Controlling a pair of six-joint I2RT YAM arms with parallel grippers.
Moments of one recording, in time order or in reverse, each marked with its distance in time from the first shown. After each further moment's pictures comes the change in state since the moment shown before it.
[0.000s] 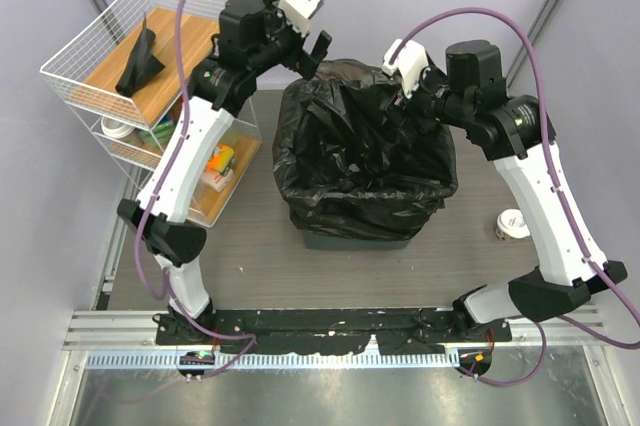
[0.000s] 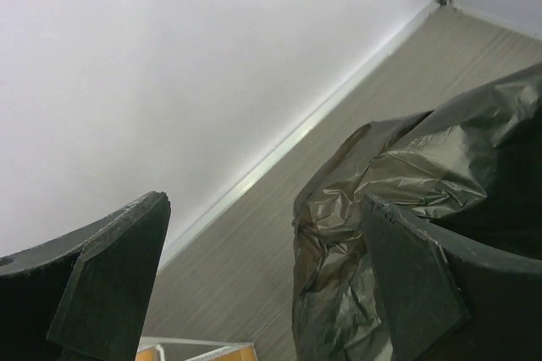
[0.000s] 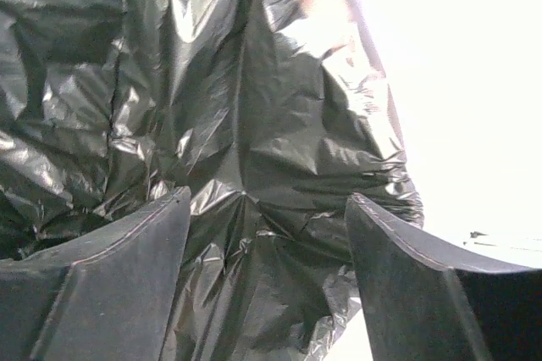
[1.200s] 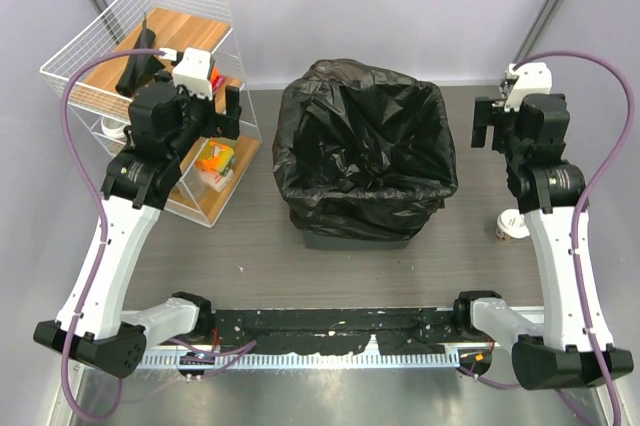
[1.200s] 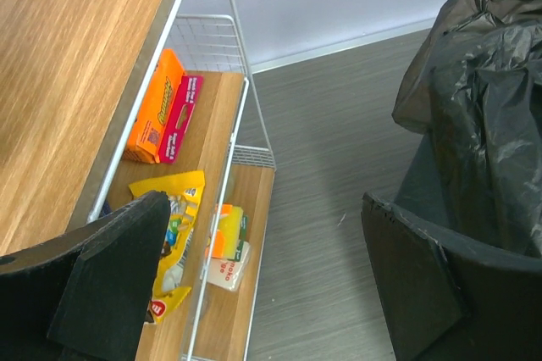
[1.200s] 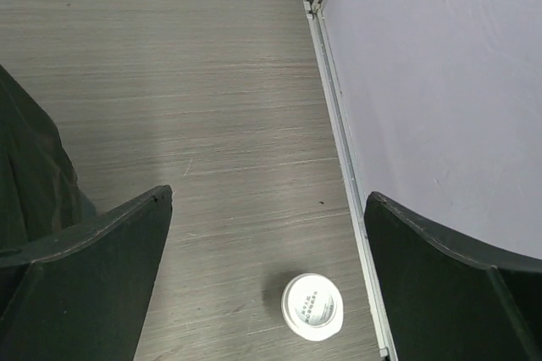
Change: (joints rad) left arm 0.188 -0.718 -0.790 0.017 -0.254 -0.262; right arm -0.438 -0.357 -0.566 0.344 0.438 0.387
